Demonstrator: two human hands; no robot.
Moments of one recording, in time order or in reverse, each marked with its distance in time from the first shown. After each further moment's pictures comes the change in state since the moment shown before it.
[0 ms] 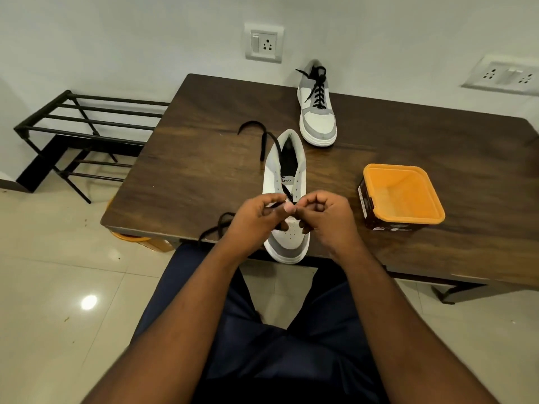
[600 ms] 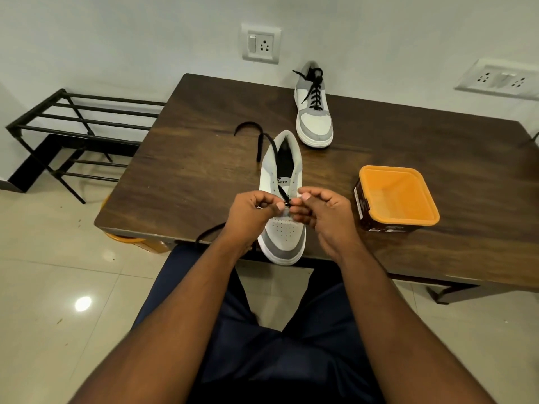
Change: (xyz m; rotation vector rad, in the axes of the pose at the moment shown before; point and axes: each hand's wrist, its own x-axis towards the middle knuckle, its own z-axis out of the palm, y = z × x) left_hand 0.023 -0.014 0.003 -0.094 0.154 -0.009; right_hand 0.015 0.008 -0.003 0.315 0.100 0.113
